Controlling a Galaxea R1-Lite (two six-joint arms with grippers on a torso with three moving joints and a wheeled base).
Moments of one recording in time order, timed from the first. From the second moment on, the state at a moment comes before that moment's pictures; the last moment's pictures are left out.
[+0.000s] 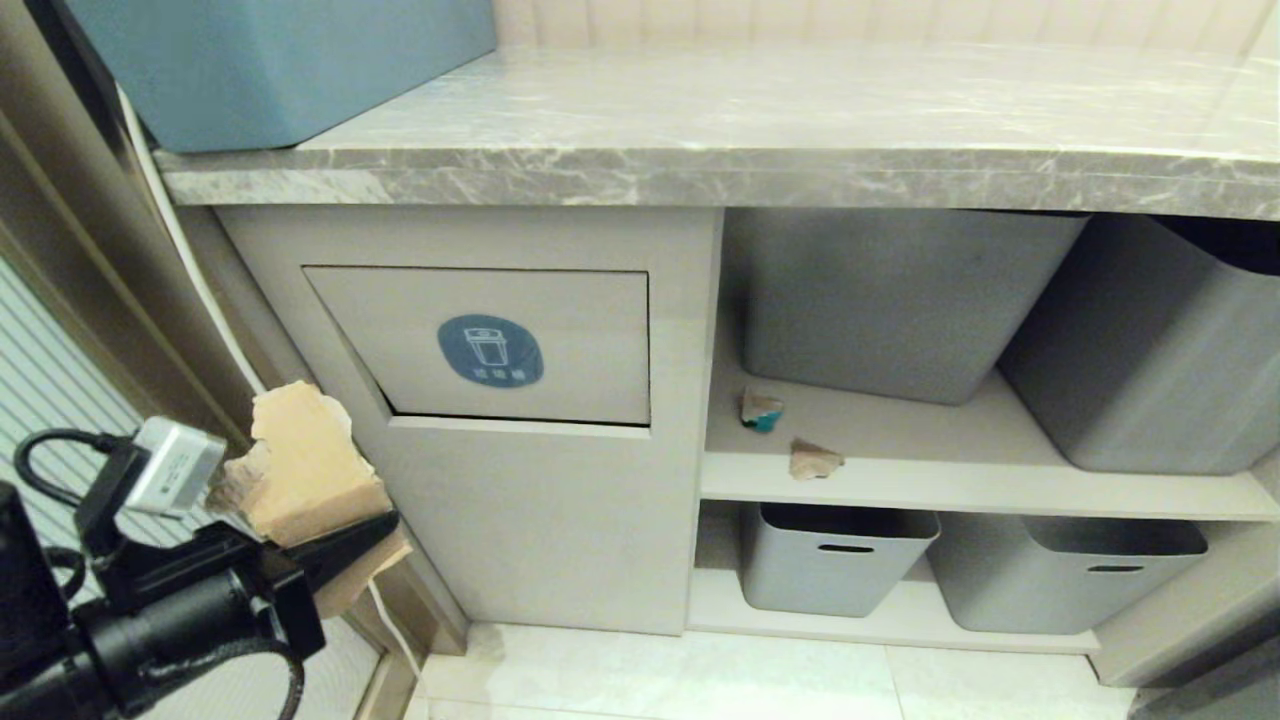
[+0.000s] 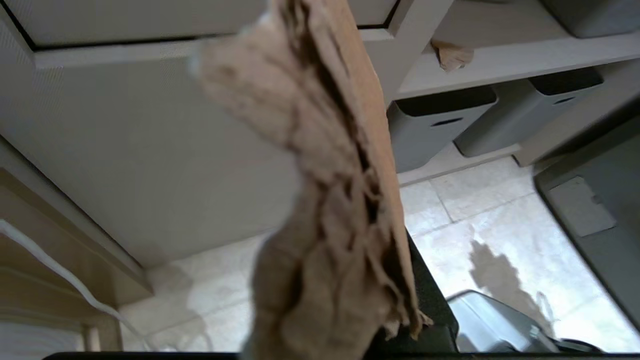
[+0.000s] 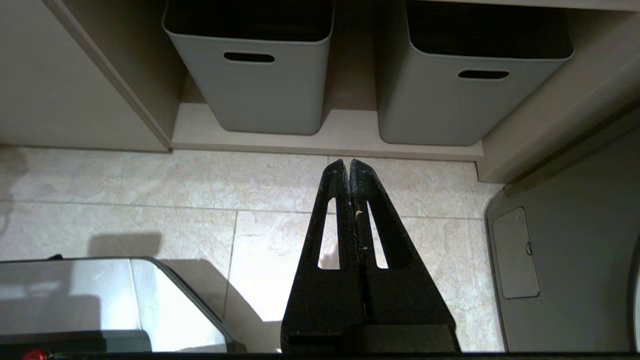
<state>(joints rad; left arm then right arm) -0.23 1.30 -0.24 -0.89 -0.30 -0.06 -0.08 0.29 0.00 0.00 0.00 -0.03</state>
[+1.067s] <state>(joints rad) -0.23 1.93 -0.49 -1.48 -0.30 -0.04 -0.08 0.27 0.00 0.00 0.00 -0.01</state>
